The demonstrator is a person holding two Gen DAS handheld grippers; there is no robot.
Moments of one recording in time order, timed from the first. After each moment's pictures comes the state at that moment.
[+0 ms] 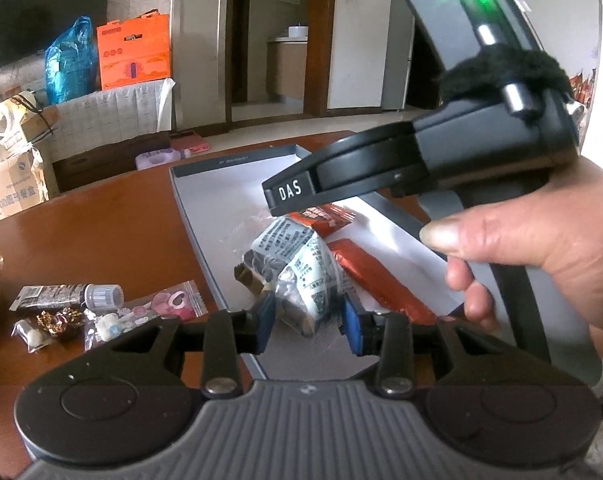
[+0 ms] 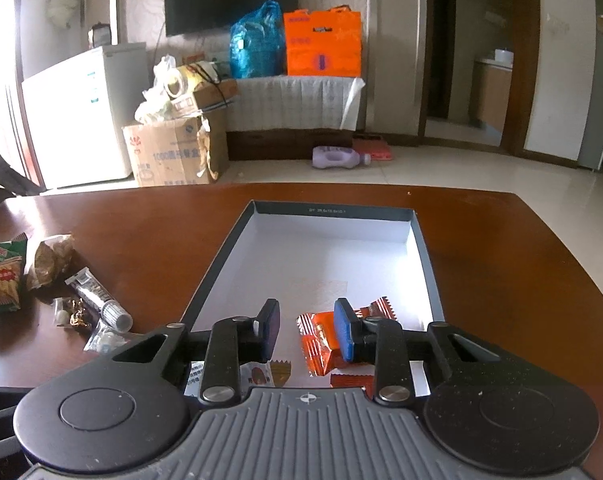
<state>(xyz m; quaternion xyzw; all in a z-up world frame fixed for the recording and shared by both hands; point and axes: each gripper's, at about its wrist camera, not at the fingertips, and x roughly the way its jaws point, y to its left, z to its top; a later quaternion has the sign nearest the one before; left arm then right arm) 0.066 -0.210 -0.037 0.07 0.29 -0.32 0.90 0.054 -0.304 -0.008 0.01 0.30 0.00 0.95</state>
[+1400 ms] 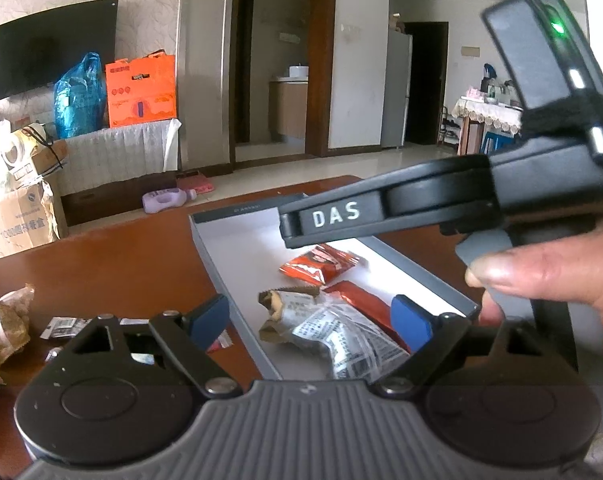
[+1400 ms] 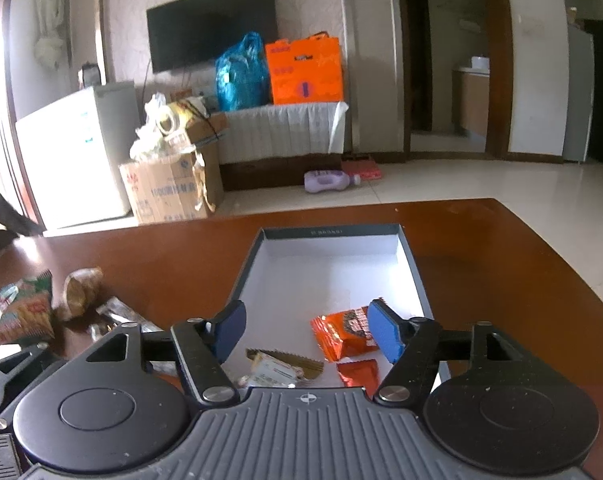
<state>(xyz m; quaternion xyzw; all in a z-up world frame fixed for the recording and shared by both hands) 0.039 -0.176 -0.011 0.05 0.23 -0.32 0.92 0.010 -0.293 0.018 0.06 0.26 -0.02 0.96</state>
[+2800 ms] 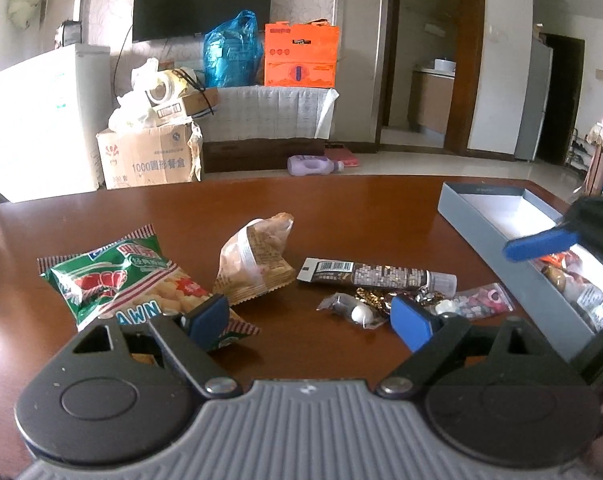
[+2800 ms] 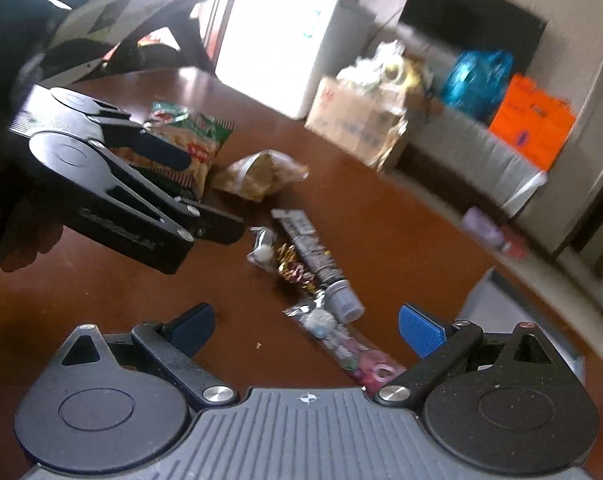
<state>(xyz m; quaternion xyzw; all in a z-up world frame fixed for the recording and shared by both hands) 0.099 0.014 -0.030 0.01 0.27 -0.12 0.95 0.054 -0.141 -0.027 -0.24 0.30 0.24 0.89</state>
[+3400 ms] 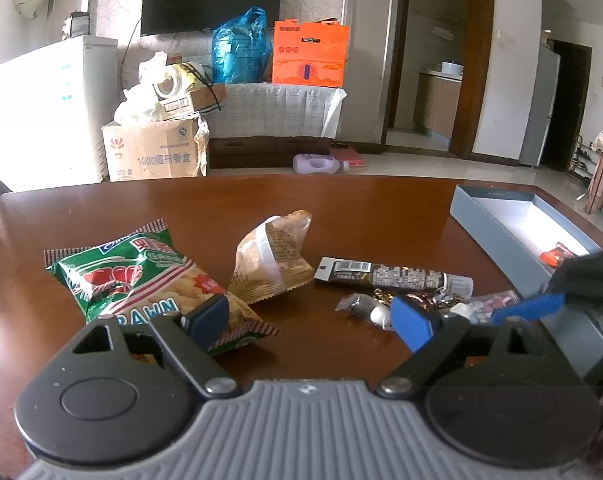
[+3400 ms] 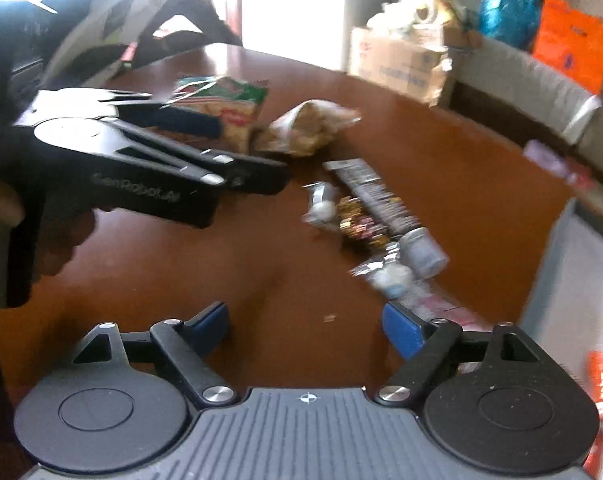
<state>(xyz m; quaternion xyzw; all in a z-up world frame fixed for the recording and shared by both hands) 0.109 0.022 -0.037 -0.01 0.28 -0.11 0.95 0.061 -0.141 -0.035 -0.18 0.38 0.26 0.87</state>
